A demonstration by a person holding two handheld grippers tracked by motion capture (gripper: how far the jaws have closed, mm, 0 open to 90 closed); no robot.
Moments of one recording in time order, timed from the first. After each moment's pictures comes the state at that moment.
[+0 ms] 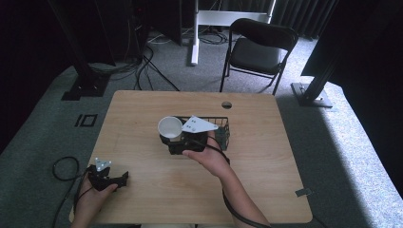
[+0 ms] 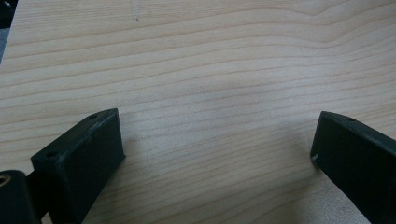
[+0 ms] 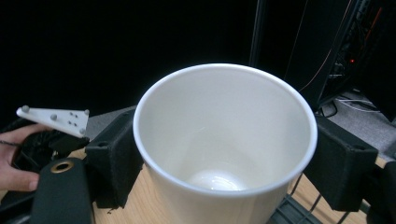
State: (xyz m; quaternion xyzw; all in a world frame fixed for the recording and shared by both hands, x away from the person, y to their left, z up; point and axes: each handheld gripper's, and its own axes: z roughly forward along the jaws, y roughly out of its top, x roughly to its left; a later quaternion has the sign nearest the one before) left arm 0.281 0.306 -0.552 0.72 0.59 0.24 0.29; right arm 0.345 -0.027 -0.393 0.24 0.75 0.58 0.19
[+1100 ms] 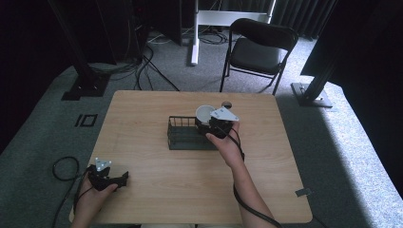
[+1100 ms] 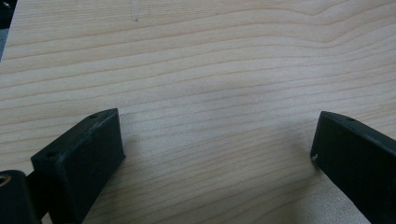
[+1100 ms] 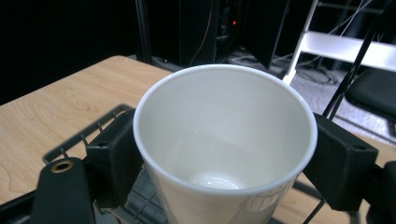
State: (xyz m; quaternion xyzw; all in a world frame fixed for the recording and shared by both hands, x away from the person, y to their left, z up) left arm 0.281 0.306 -0.553 0.72 0.58 0.24 0.29; right arm 0.405 -0.092 -0.435 0.40 0.72 0.49 0.29
